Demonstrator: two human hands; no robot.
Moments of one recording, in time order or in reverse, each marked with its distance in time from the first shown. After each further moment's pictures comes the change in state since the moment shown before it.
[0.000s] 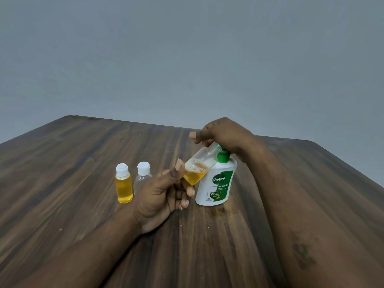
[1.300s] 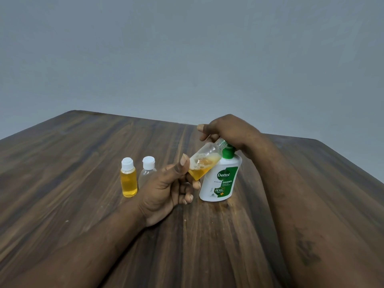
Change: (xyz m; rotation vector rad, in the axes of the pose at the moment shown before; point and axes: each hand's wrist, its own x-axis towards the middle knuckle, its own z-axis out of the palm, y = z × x) left_hand 0.000 0.000 -0.001 -0.005 0.023 0.008; right_hand 0.004 0.003 0.001 -0.093 0.003 -0.002
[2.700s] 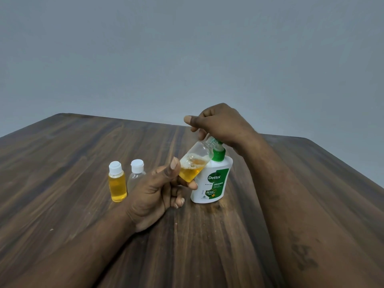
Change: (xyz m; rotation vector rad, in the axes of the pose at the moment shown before) left_hand 0.002 -0.003 0.000 0.015 -0.015 0.045; right_hand -0.009 -0.010 -0.006 0.035 0.168 -0.091
